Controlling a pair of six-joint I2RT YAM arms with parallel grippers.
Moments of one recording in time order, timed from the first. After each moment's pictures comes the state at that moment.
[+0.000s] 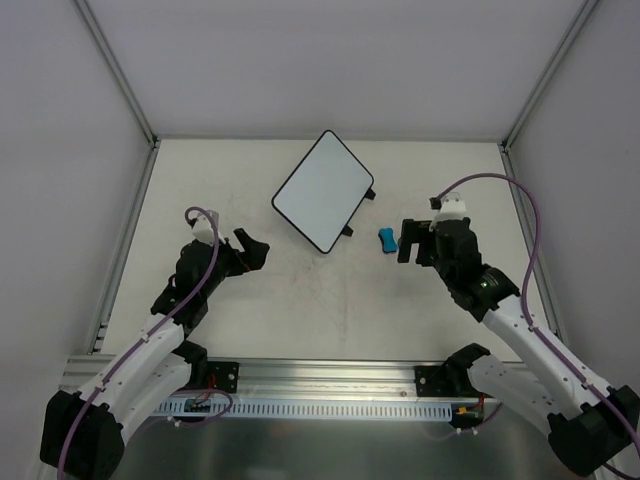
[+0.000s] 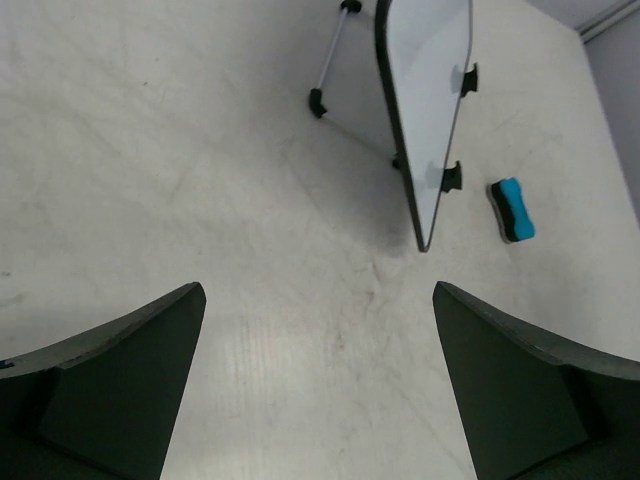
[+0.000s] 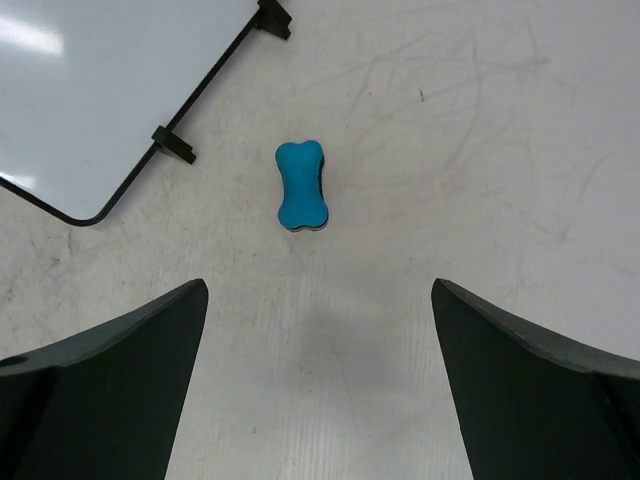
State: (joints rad) left arm -0.35 0.74 0.32 0.13 0.01 -0.58; right arm 0.53 0.89 0.73 -0.38 0.31 0.27
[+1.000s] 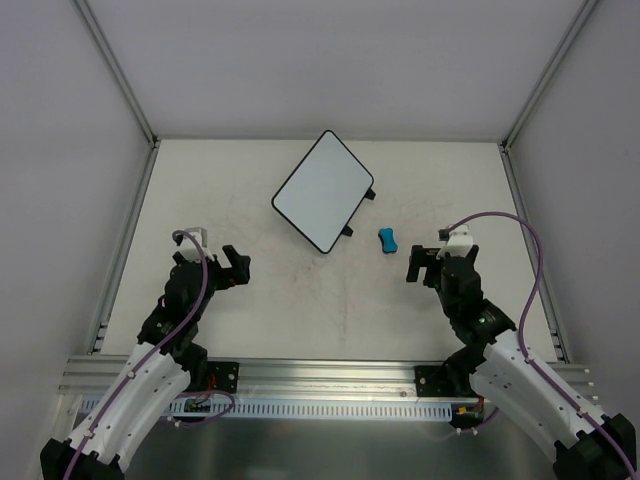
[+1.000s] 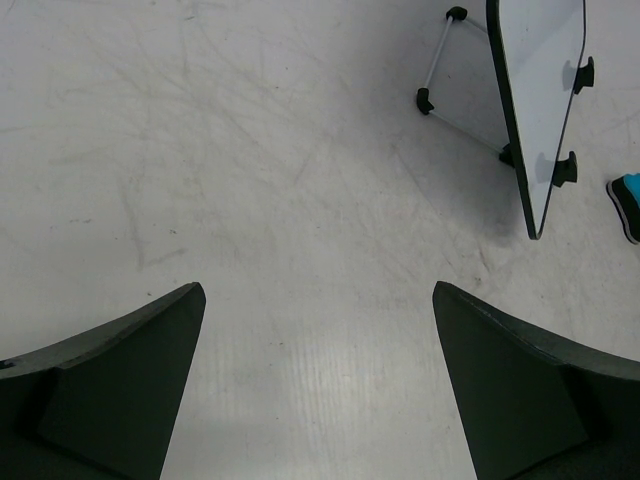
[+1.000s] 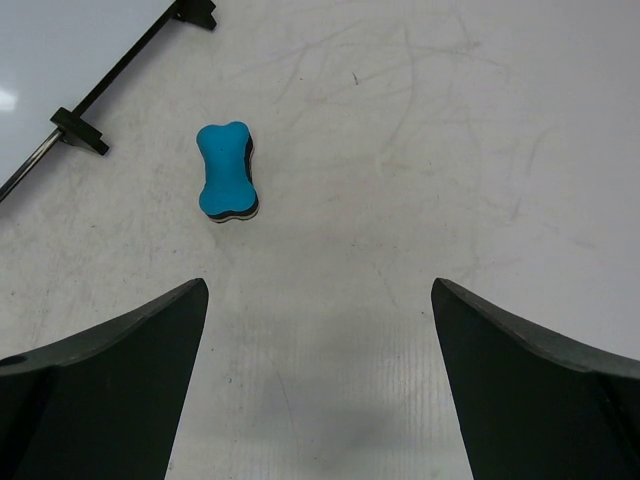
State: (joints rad) left arm -0.36 0.43 0.28 -0.17 -0.19 -0.40; right arm 0.53 0.61 0.35 -0.14 0.43 0.19
